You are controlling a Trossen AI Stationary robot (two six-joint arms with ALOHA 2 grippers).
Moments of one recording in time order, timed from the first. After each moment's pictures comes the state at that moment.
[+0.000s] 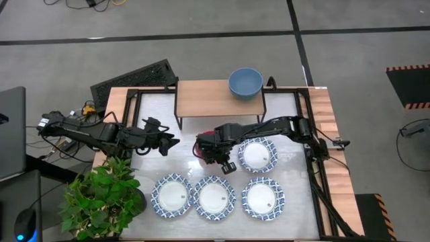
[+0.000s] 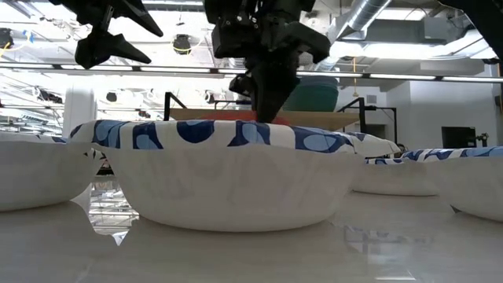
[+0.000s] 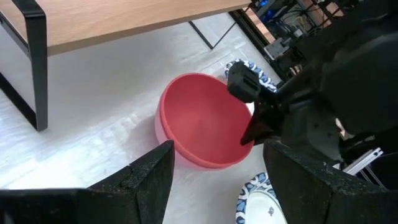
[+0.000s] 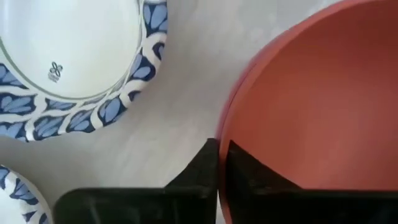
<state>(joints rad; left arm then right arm) -0.20 0.80 0.71 -0.42 -0.45 -0.97 0.05 2.15 1.90 -1.09 -0.13 -0.38</state>
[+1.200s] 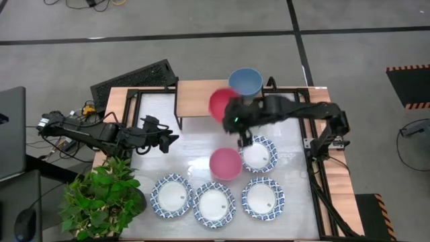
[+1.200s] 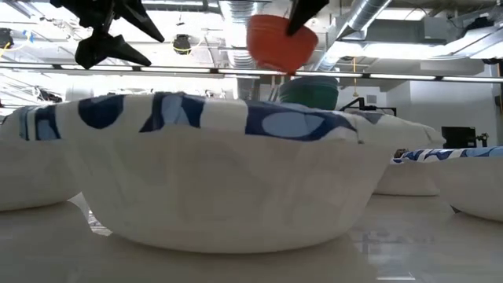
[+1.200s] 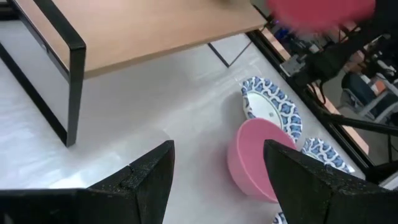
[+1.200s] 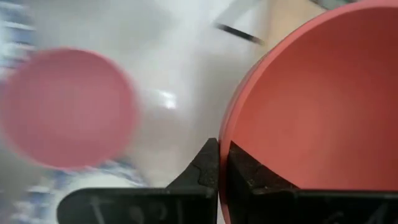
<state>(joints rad) -0.20 0.80 0.71 -0.44 -0.56 -0.96 -0.02 1.73 1.91 -1.19 0.28 -0.35</state>
